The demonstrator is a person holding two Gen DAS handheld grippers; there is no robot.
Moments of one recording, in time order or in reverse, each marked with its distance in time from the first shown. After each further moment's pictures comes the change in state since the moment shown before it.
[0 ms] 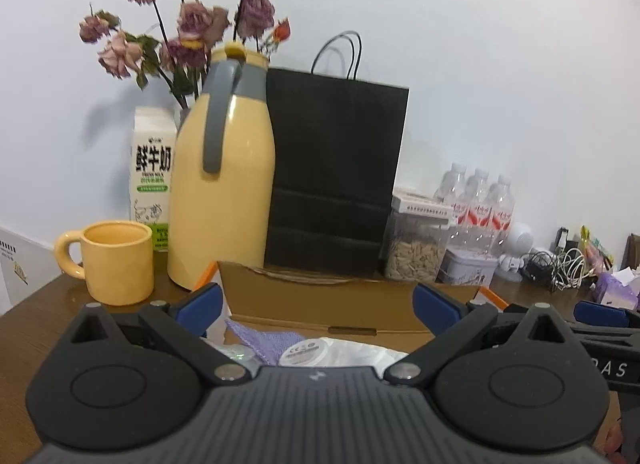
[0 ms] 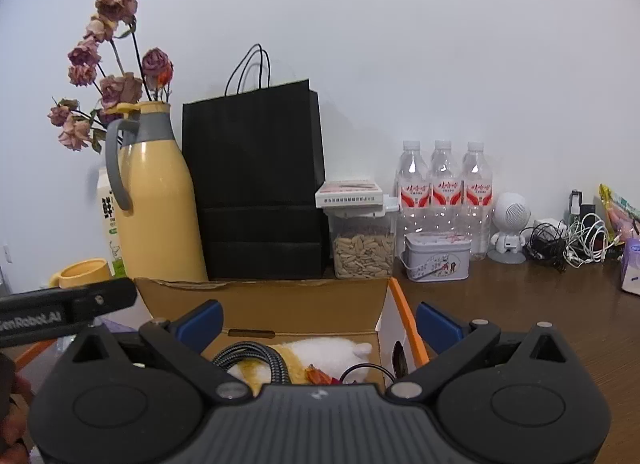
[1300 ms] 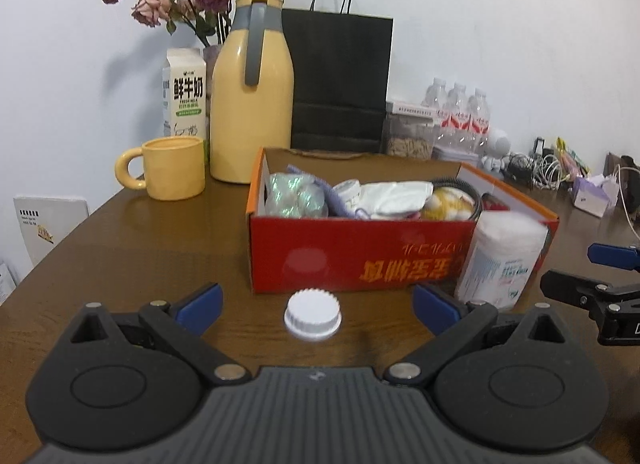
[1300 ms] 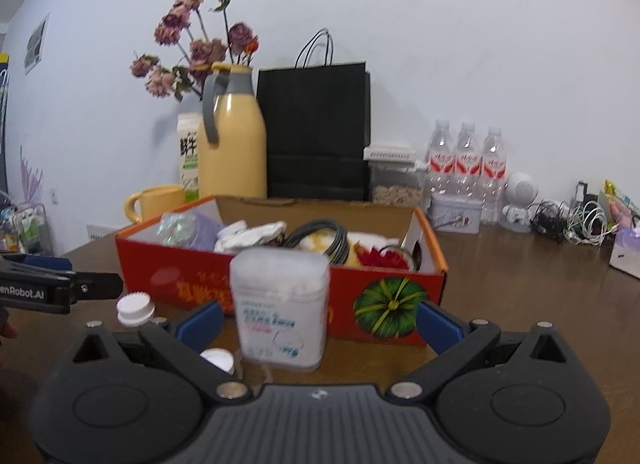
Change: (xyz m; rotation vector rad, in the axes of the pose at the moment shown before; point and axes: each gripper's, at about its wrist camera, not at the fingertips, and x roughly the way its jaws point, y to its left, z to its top) left arm -0.111 0.045 -0.061 0.089 0.222 -0.023; right arm -0.119 0.021 -0.068 -0.114 0.107 0.104
